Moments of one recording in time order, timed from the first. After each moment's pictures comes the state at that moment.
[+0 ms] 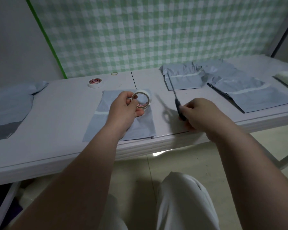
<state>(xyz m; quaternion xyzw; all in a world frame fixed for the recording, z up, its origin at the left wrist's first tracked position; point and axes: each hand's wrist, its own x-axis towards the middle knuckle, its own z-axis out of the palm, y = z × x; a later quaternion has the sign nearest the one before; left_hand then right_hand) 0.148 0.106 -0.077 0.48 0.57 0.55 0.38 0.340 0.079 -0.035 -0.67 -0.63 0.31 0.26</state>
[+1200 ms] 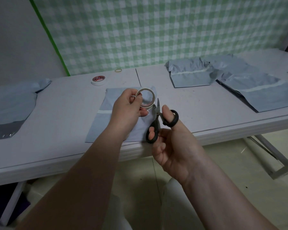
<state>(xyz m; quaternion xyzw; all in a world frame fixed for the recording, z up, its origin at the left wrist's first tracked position) 0.148 0.102 -0.075 0.50 0.57 0.54 0.36 0.275 0.022 -0.047 -0.40 -0.15 0.80 0.42</state>
